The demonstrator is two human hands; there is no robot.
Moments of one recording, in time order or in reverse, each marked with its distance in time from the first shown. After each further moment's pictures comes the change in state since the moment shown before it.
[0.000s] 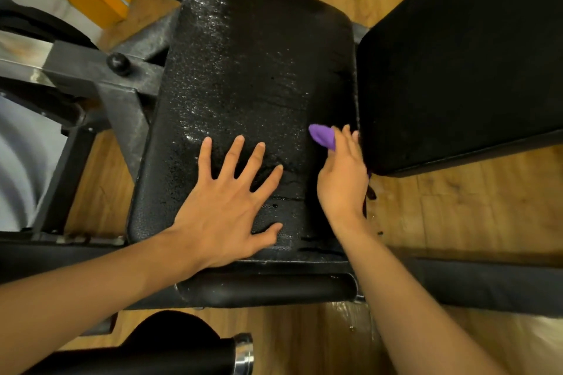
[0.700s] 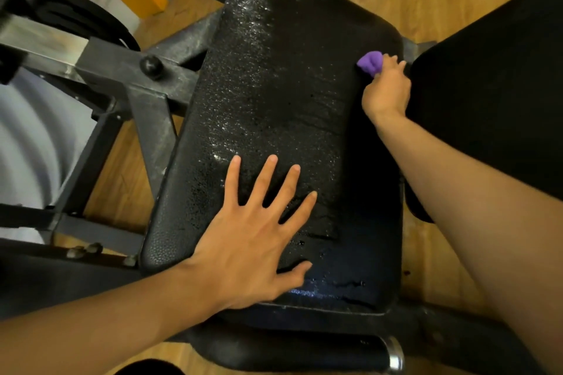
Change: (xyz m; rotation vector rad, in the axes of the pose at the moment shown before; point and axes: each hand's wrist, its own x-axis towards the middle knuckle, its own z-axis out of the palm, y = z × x) left_hand 0.005 -0.001 0.003 -0.097 0.029 -0.012; right_hand 0.208 -0.042 0.034 -0.129 -0.083 0.051
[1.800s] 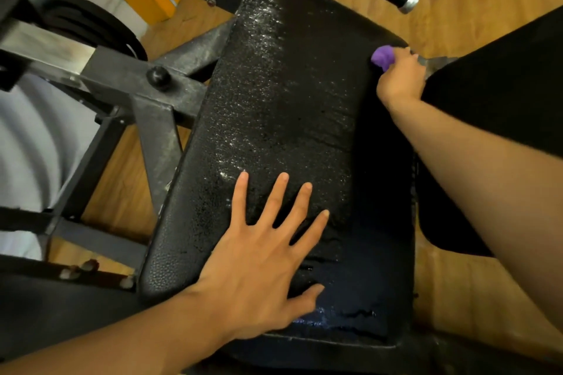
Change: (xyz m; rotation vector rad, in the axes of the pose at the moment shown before) left_hand 0.005 -0.001 0.002 -0.055 0.024 -0.016; right_hand 0.062 -0.009 0.008 -0.031 0.063 -0.063
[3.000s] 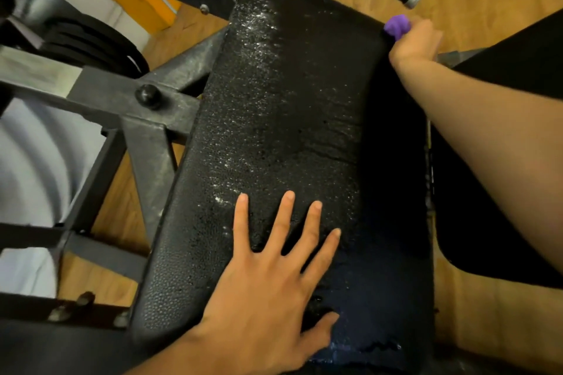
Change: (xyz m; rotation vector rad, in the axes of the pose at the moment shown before) left_hand 0.009 0.005 0.001 -0.047 -0.062 -0.016; right_hand 0.059 -0.020 0.002 0.352 0.081 0.211
